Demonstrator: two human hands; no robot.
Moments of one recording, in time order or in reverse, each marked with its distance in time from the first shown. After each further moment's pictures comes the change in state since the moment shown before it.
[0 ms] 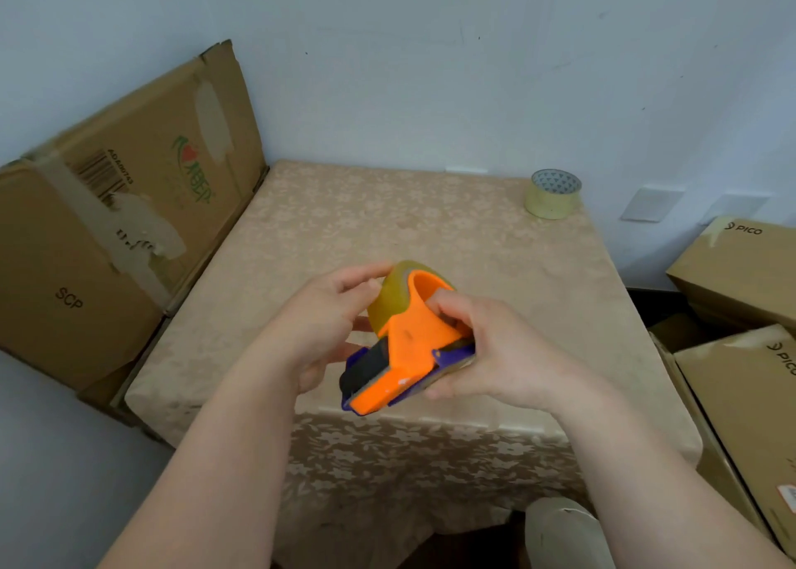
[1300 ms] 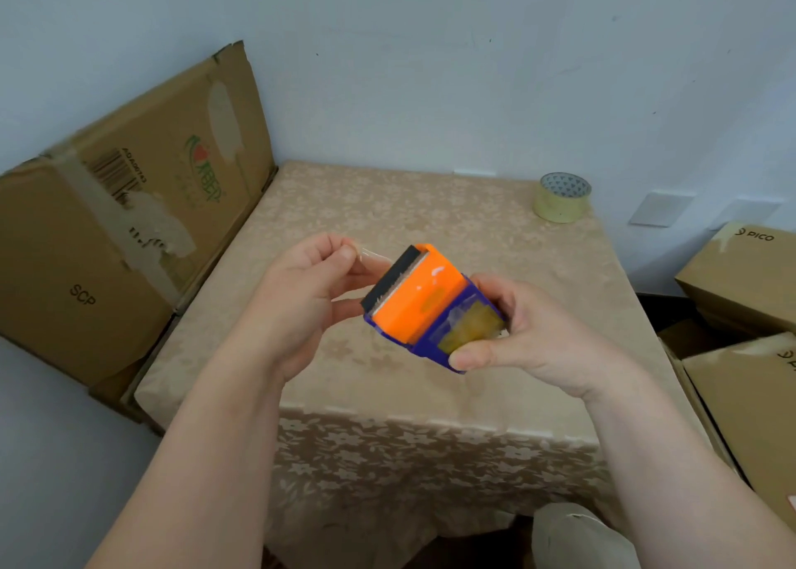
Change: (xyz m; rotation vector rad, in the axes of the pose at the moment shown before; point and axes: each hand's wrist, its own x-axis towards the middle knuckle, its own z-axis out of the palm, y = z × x) left_hand -0.007 0.015 -0.017 -0.201 0.078 0.259; right_hand -0.002 0.011 -0.020 0.492 -0.013 0.072
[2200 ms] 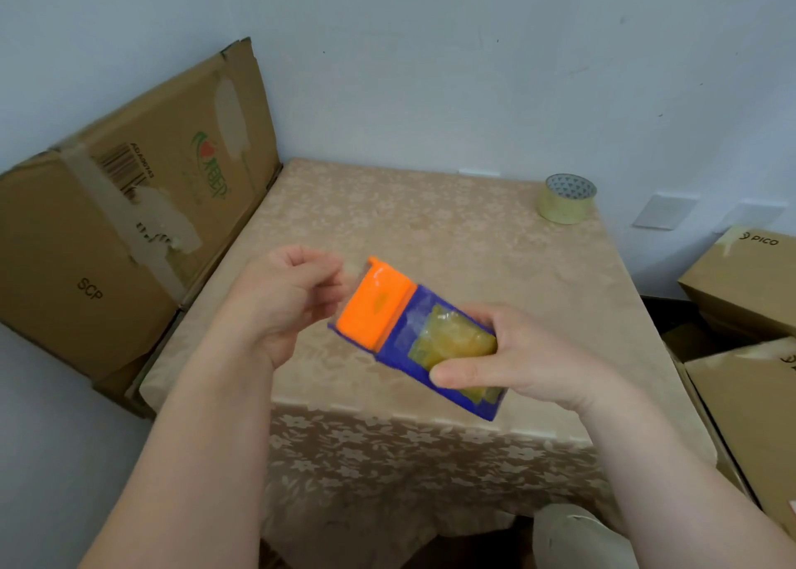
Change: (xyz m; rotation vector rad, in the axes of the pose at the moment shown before) left_hand 0.011 -0.012 -0.021 -0.025 0.205 -0.144; right_hand -0.002 -0.011 0.019 -0.081 -0.139 0.152
